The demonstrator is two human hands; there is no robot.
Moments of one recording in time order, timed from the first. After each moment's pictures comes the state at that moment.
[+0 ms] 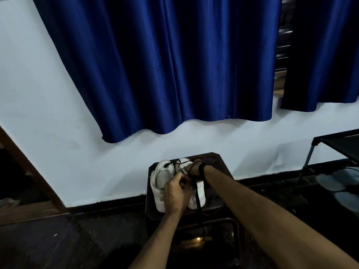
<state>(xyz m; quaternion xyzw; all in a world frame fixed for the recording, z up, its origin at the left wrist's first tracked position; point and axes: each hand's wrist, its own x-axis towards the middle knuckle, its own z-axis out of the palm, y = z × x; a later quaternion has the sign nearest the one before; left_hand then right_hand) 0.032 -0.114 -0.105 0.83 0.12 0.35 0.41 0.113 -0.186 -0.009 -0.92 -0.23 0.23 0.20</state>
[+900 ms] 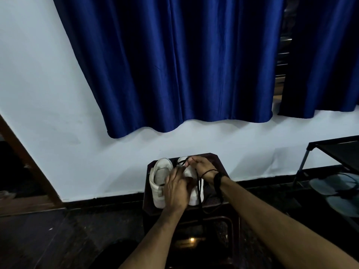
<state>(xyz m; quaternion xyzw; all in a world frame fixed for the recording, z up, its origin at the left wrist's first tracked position) 0.043 -0.115 -0.115 0.93 0.08 0.30 0.18 0.102 -0.221 -0.035 -0.80 -0.26 0.10 0.53</state>
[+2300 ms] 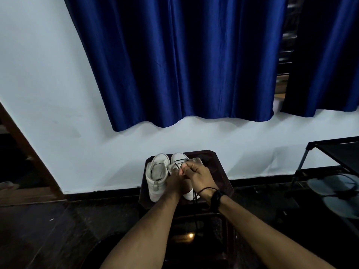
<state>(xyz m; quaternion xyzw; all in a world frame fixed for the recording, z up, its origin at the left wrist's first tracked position) 0.052 -0.127 -0.093 0.96 0.14 0.07 0.25 0.045 -0.241 -0.039 -0.73 -0.29 0.03 0.62</state>
